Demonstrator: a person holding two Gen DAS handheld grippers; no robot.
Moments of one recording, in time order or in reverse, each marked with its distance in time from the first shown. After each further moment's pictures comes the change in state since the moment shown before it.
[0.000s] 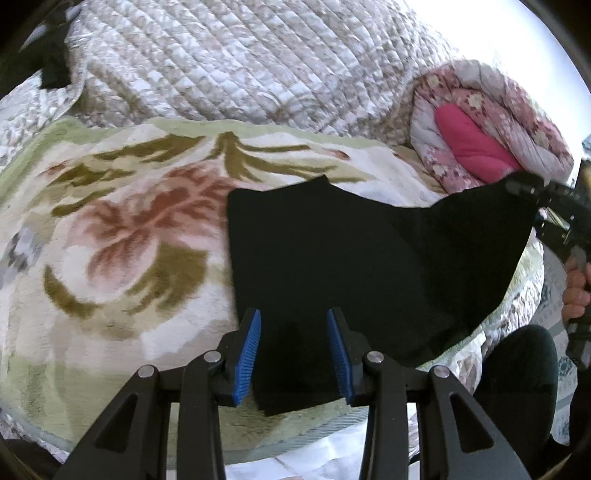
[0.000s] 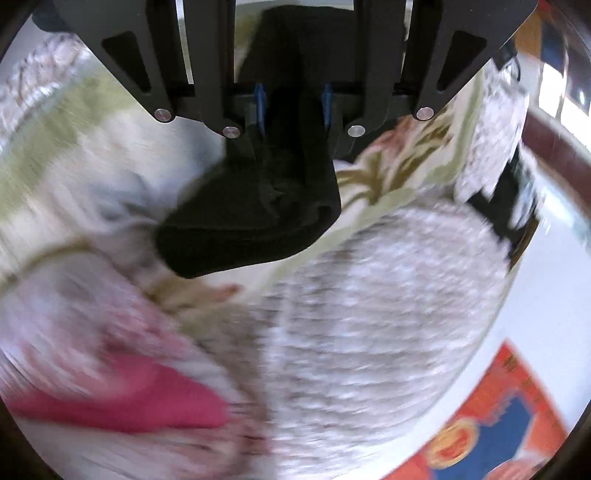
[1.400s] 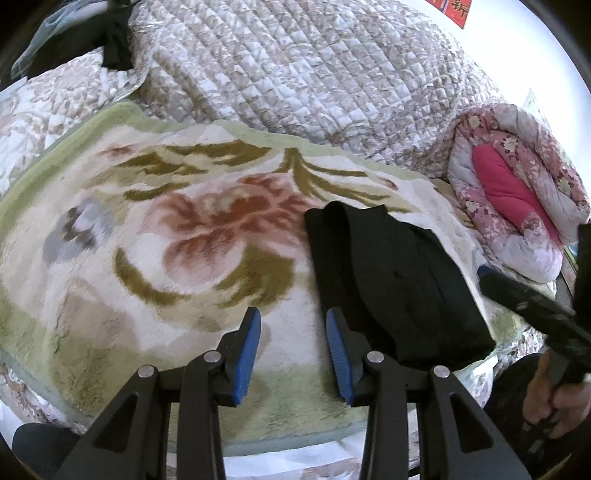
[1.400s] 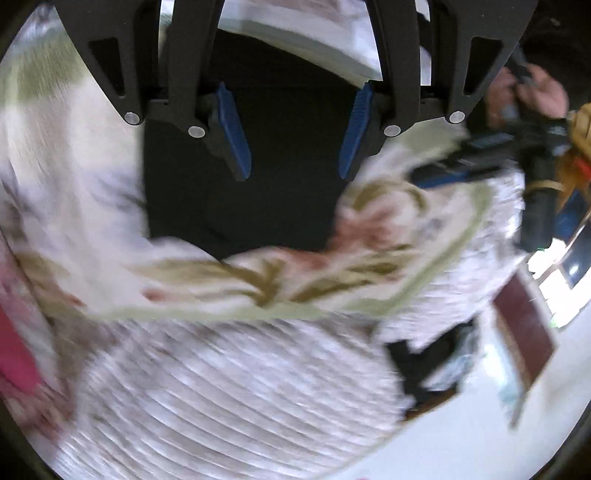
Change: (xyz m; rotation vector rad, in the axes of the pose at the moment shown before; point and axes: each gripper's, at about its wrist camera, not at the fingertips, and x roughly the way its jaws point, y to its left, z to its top) left arm -0.032 0.050 -0.001 -0.116 -0.054 0.055; right arm 0.057 0.082 -0.119 -0.453 0.201 0.095
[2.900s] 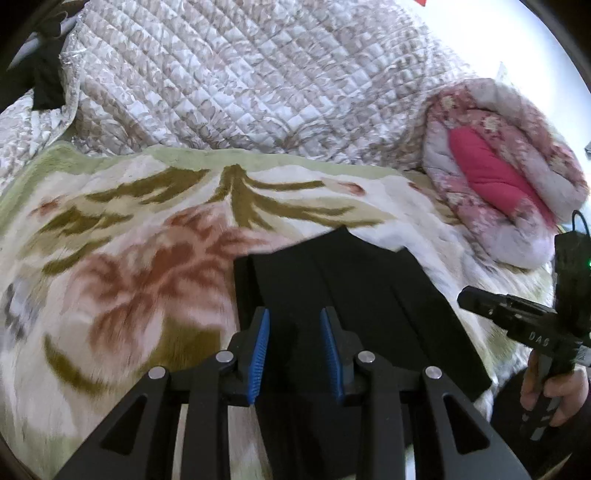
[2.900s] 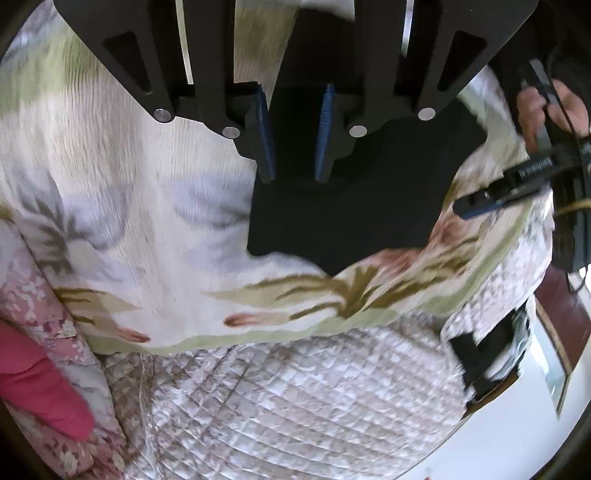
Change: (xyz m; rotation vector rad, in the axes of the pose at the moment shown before) left arm 0.042 -0.053 0.035 0.126 -0.008 -0.056; right arm 0.001 -0.074 0.001 0.057 0.034 -0.086
